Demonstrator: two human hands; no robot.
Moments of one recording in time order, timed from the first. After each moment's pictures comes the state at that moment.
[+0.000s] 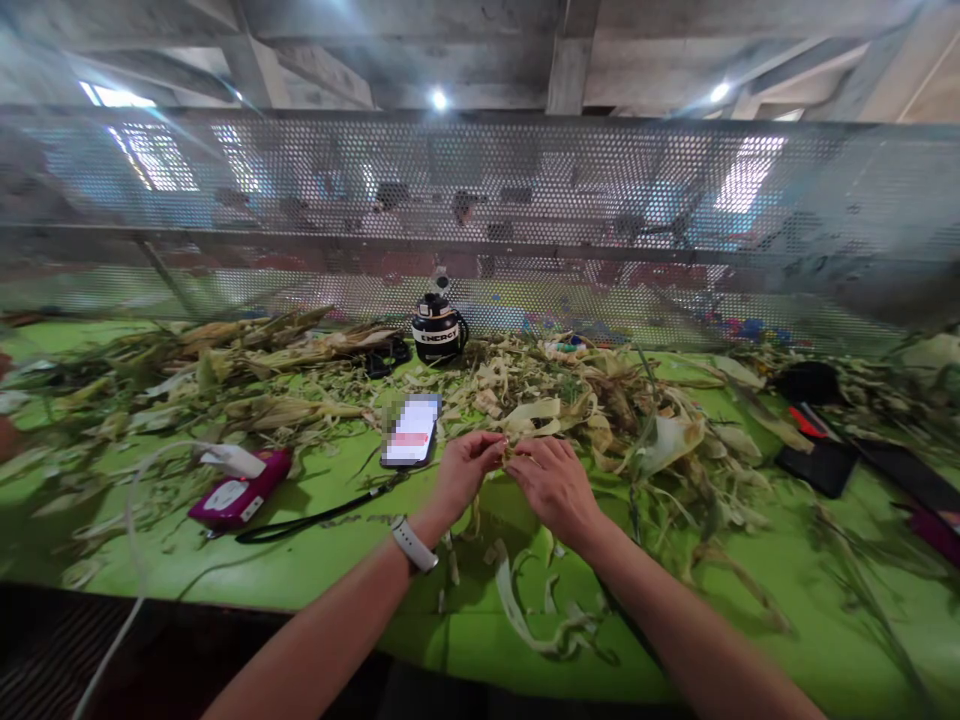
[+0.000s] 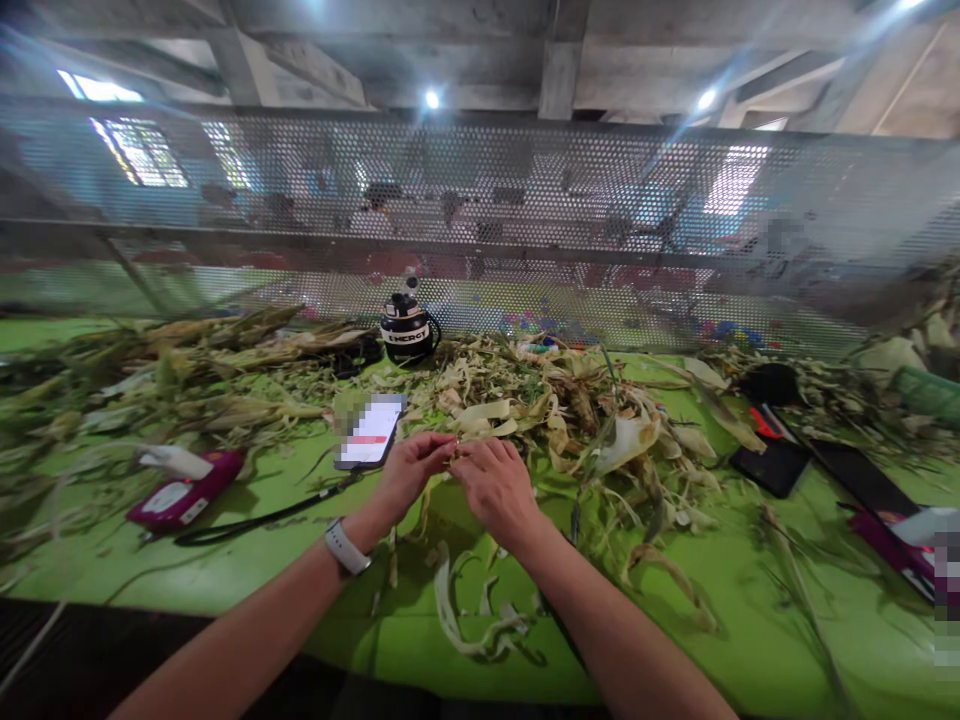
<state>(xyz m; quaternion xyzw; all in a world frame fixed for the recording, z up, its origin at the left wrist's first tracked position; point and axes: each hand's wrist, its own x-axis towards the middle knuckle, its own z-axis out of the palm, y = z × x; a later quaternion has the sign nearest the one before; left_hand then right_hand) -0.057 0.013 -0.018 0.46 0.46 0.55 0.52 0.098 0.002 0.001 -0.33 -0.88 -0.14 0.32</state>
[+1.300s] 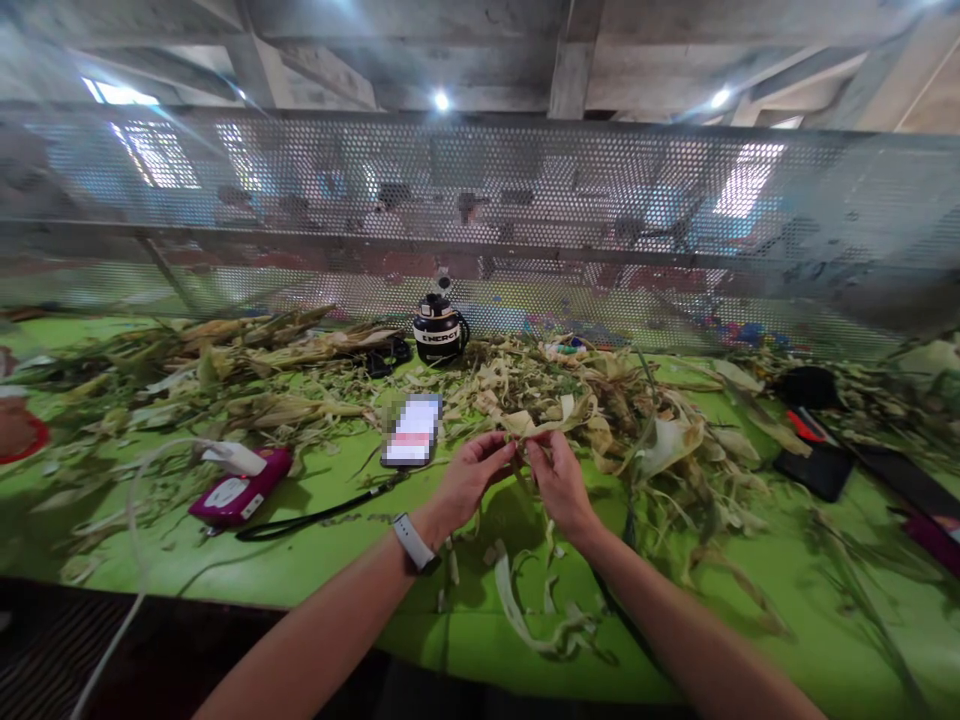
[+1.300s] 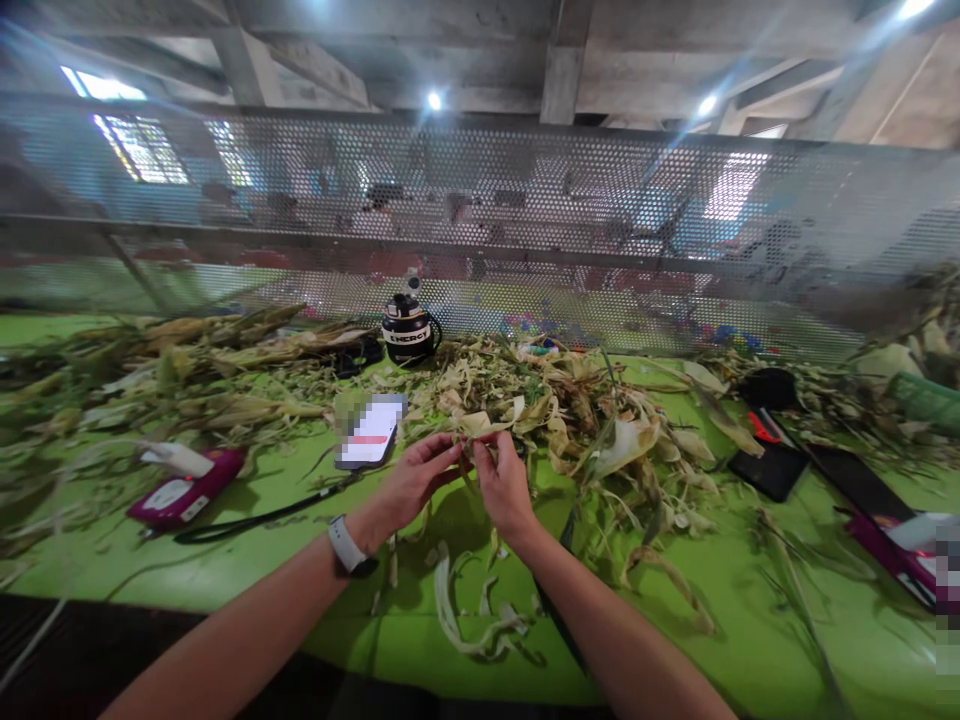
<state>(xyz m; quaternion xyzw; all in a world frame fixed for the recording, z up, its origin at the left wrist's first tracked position) -0.046 -0.001 -0.001 0.33 0.35 0.56 0.67 0.086 0.010 -0.013 -0.47 -0.62 0.36 0.51</state>
